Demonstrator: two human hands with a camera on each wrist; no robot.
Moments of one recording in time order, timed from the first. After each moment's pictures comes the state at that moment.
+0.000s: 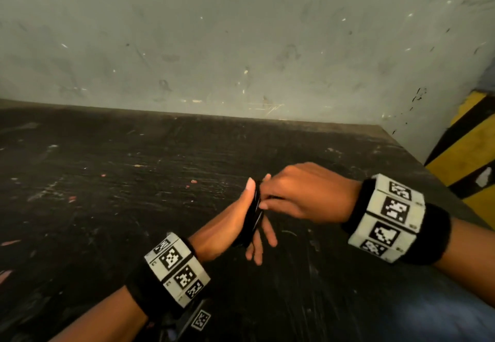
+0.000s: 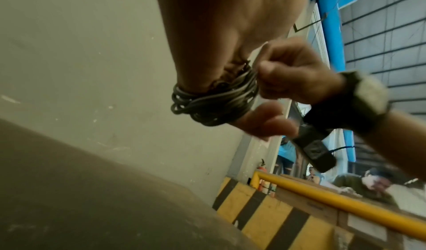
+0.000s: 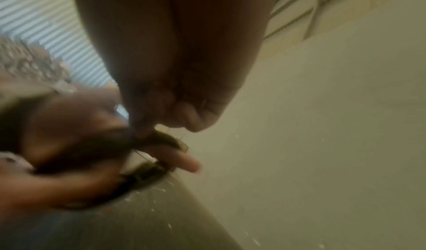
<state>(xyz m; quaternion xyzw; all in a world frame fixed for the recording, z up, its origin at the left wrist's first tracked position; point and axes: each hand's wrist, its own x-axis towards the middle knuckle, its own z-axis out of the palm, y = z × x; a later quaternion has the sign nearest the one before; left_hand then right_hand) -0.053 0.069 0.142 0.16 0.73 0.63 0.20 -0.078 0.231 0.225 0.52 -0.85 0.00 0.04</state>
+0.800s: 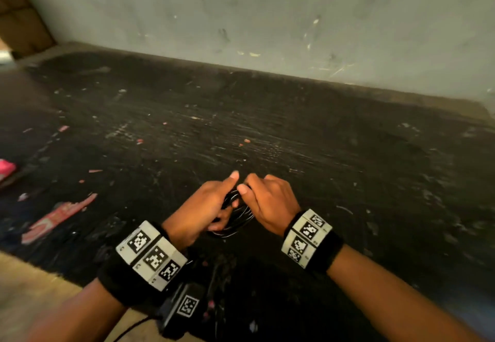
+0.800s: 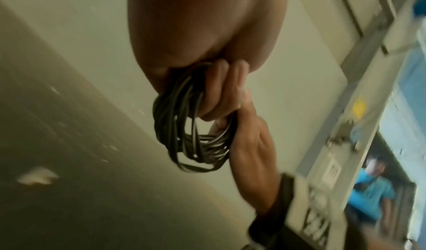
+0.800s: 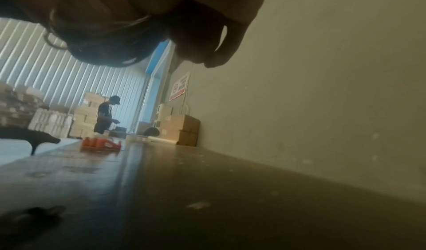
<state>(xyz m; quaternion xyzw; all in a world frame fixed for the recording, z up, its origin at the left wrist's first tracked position) -0.011 -0.042 0.111 -0.11 0.75 0.64 0.09 -0.079 0.091 0.077 0.46 -0.82 0.31 0.16</state>
